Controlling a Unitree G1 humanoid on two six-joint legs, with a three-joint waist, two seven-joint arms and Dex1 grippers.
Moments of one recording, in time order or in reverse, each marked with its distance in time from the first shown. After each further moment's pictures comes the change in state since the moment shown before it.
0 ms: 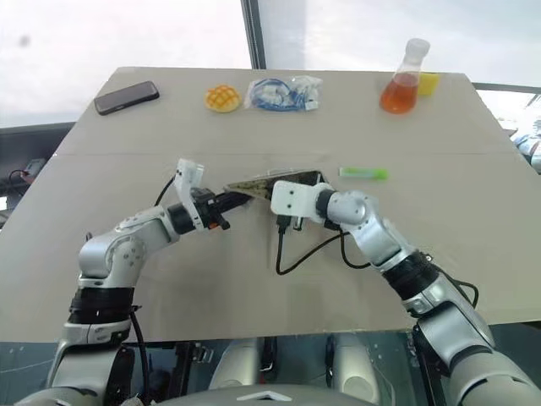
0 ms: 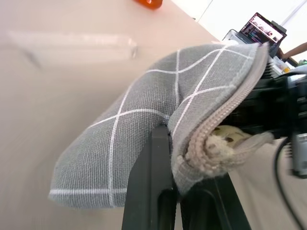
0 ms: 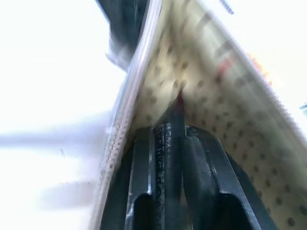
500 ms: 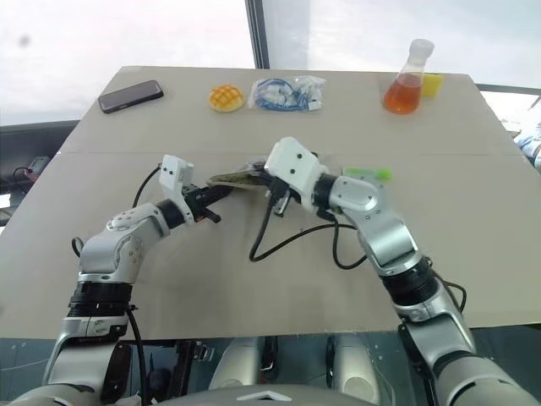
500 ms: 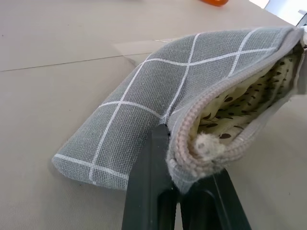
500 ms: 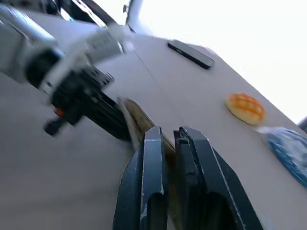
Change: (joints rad) left arm -0.001 -0.008 0.001 0.066 0.101 -0.129 -0.001; right arm 0.005 0.023 -0.102 -0.103 0.107 0.217 -0.047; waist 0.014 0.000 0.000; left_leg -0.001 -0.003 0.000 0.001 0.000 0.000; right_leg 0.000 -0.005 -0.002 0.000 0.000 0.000
